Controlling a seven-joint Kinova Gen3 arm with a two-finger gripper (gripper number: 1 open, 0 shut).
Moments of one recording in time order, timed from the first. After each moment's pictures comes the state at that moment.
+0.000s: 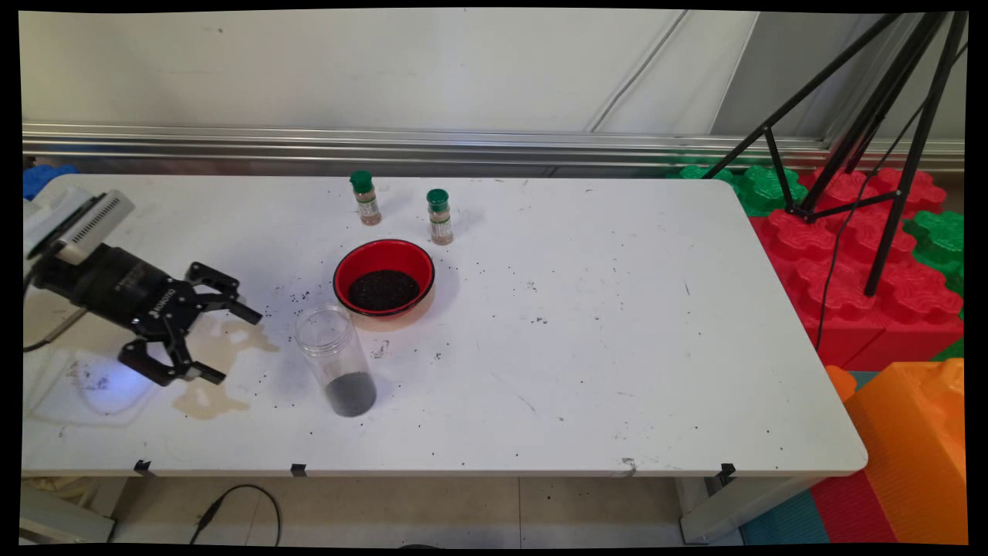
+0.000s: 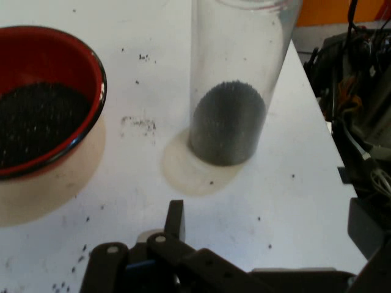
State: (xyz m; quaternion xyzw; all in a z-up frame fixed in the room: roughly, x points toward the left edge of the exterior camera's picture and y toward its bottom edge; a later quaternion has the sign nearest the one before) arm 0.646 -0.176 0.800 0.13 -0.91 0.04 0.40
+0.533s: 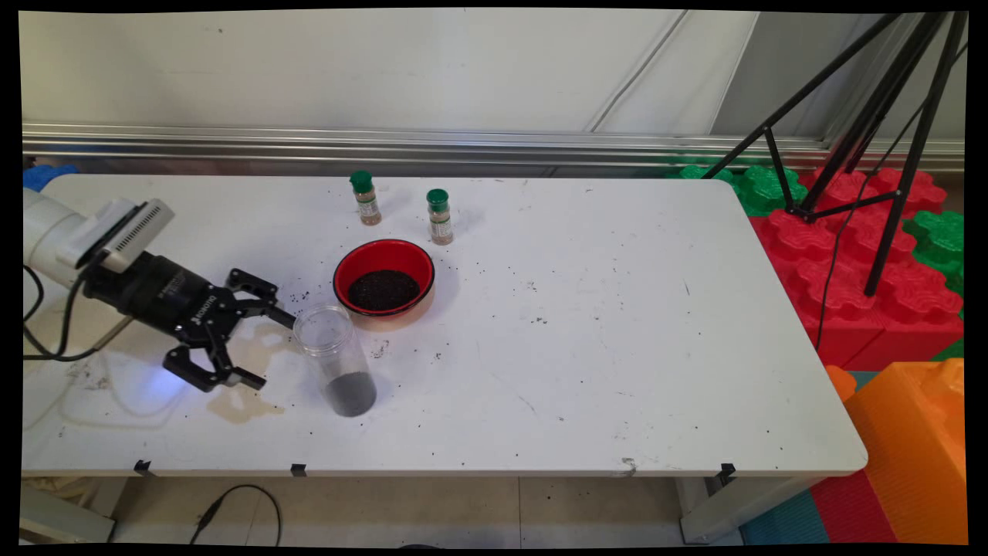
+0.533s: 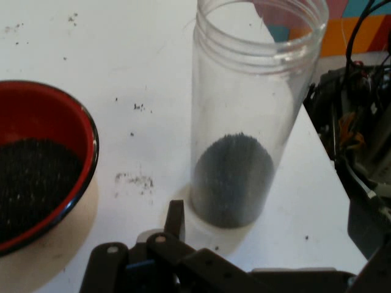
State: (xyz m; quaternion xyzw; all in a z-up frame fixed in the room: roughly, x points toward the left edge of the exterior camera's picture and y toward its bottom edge) arm 0.611 -0.195 0.780 0.11 -0.89 0.04 0.44
